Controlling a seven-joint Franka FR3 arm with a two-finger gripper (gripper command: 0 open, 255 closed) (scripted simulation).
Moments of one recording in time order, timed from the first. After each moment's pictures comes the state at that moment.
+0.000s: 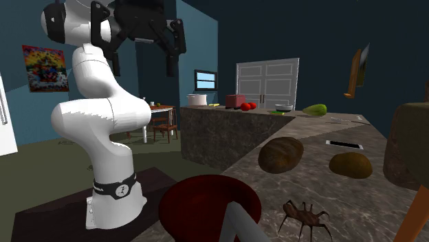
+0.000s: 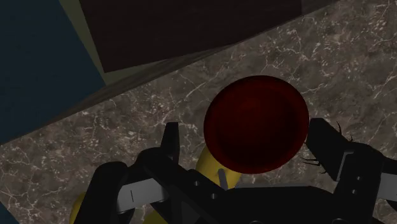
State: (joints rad) arm -0.02 -0.80 -0.01 -2.32 0.04 1.43 0.16
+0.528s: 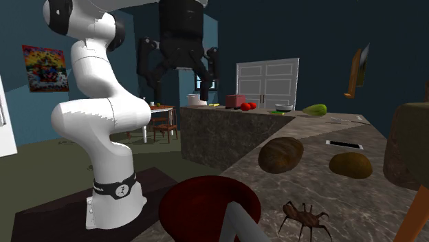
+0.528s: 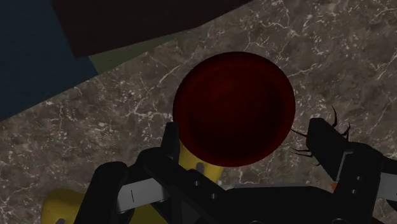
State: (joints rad) arm 0.00 -0.70 0.10 -2.39 0.09 1.63 0.28
